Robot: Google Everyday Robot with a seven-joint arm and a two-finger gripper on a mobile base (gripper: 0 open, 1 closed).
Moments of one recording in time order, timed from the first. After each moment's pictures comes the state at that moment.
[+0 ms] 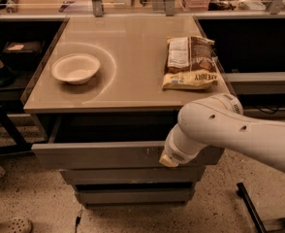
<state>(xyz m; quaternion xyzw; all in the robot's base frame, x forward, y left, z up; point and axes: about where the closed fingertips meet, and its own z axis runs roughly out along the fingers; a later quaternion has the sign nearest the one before) 0.472 -0.076 0.663 -0.55 0.82 0.05 0.16</state>
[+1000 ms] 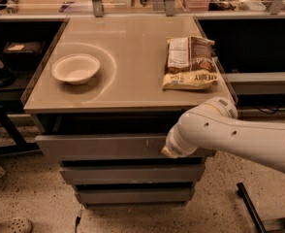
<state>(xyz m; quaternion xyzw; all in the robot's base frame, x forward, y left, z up) 0.520 -0.094 0.641 -0.49 0.85 0.00 0.21</state>
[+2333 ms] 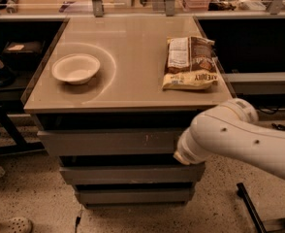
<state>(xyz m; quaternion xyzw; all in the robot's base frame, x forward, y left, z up) 0.493 -0.121 0.658 -0.46 0.87 -0.01 0.19</state>
